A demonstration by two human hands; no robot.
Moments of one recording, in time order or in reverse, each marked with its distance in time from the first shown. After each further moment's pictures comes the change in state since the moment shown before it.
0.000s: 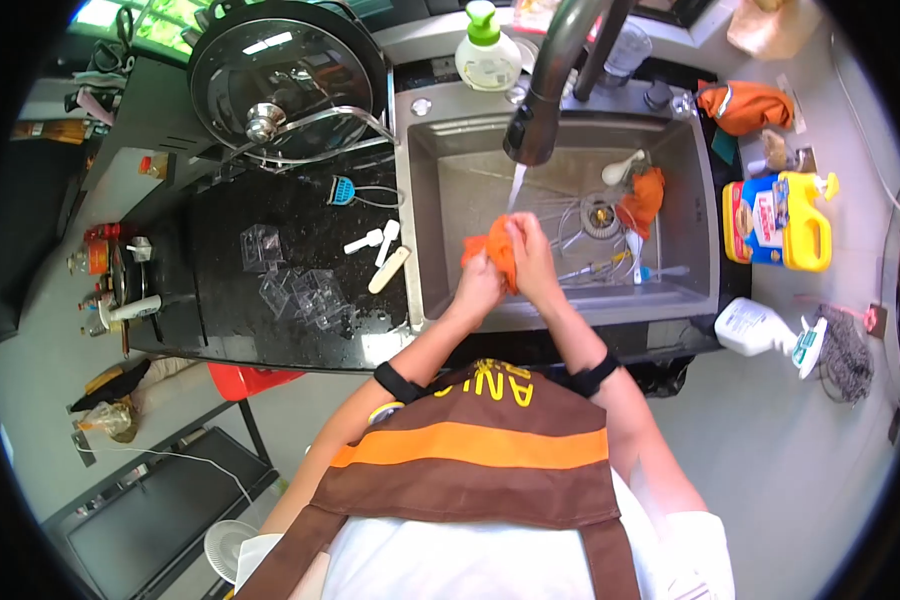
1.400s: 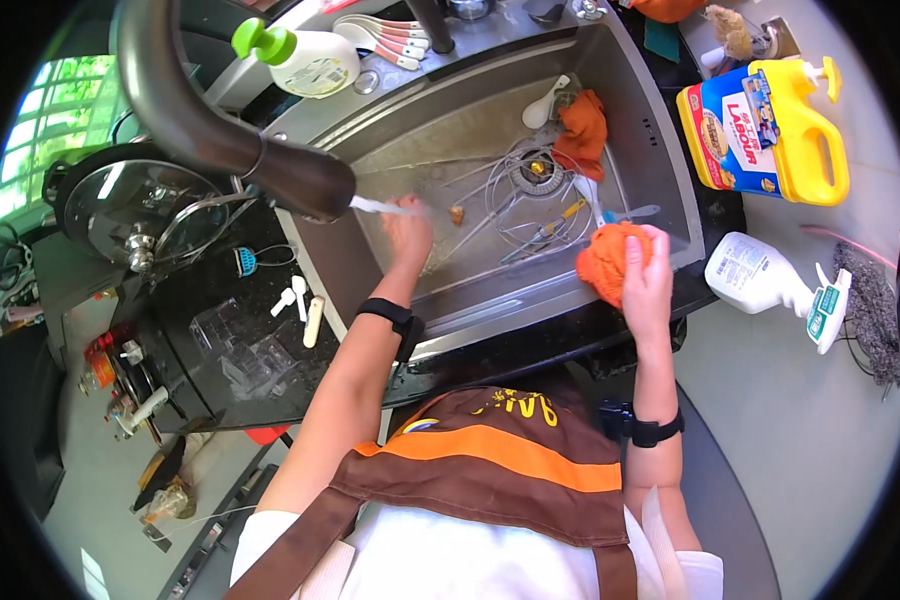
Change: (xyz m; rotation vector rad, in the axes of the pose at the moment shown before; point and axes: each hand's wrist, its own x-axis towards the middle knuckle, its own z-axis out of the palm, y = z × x) left_hand 0.186 -0.099 -0.049 1.638 0.444 0.620; right_hand -0.057 0.011 -0.218 -0.324 0.436 0.270
